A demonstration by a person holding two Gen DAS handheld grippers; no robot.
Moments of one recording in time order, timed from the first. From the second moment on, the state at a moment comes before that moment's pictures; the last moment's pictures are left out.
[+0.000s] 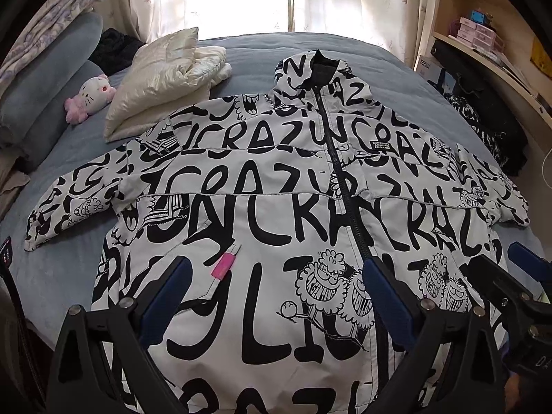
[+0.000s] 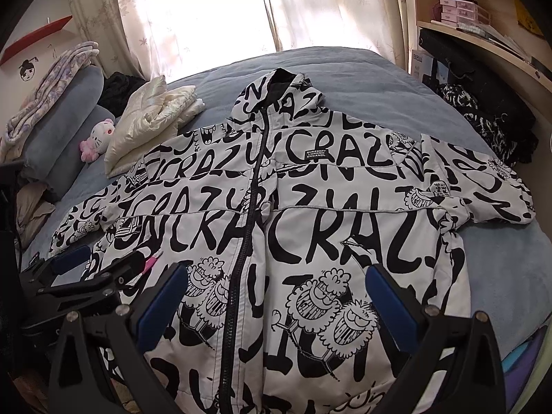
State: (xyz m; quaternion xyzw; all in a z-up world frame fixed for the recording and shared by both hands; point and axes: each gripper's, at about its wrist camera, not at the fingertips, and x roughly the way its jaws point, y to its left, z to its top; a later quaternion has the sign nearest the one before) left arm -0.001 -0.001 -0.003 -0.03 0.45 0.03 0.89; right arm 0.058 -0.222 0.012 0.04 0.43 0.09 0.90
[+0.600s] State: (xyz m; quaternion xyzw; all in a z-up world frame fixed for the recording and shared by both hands) left arm -0.002 0.002 -0.007 -0.02 0.45 0.03 0.89; right arm 0.066 -0.211 0.004 0.02 0.44 0.09 0.90
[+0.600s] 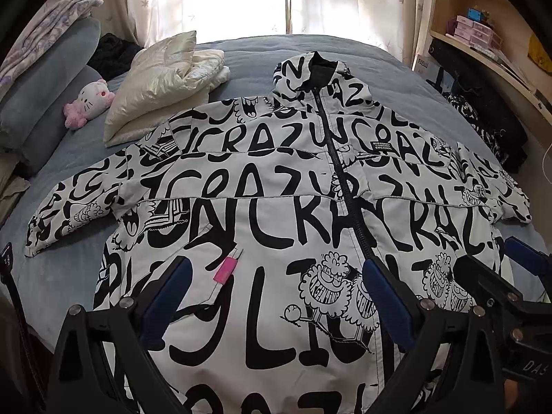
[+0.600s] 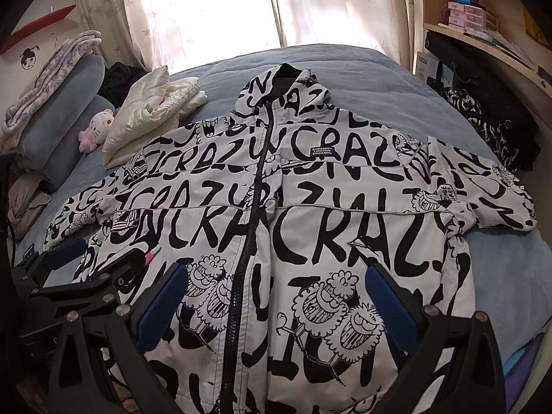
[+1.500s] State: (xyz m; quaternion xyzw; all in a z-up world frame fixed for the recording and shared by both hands) left arm 0.000 0.011 -0.003 -0.03 0.44 0.03 0.90; right arm 0.068 -0.204 0.004 0.02 0.44 0.10 0.89
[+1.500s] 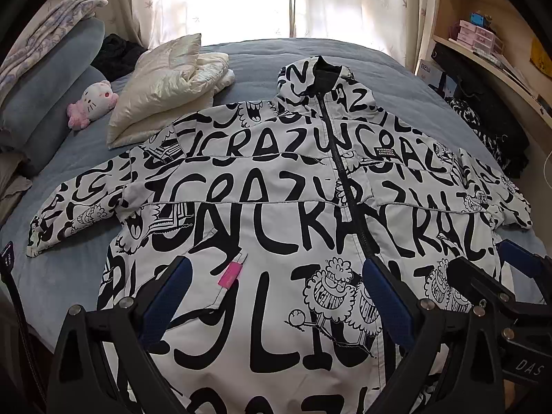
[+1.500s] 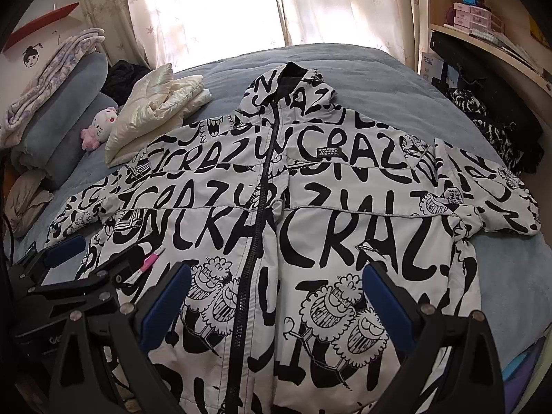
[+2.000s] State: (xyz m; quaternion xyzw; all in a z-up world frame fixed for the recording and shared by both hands) left arm -0.002 0.007 0.000 -0.02 0.44 0.04 0.90; right arm 0.071 -0.204 0.004 0.02 0.44 0.10 0.89
